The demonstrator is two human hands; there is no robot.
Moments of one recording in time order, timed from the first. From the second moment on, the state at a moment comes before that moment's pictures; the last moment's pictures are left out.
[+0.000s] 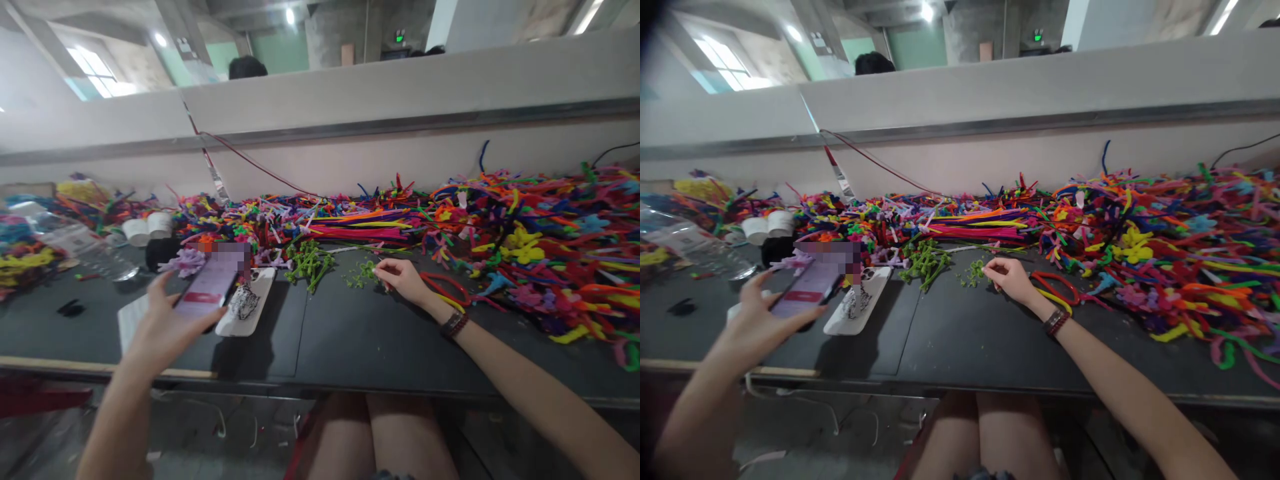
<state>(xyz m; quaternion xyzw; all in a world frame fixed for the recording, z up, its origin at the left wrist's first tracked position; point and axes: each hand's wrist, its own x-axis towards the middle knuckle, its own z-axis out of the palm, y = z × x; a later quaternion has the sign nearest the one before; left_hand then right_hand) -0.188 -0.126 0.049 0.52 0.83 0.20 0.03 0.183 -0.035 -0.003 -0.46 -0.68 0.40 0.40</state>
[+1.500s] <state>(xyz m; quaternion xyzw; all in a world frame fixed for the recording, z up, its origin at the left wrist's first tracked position) -0.118 -0.112 0.001 0.57 0.80 0.16 -0.08 0.183 -0.036 -0.006 -0.46 -0.69 0.40 0.39</state>
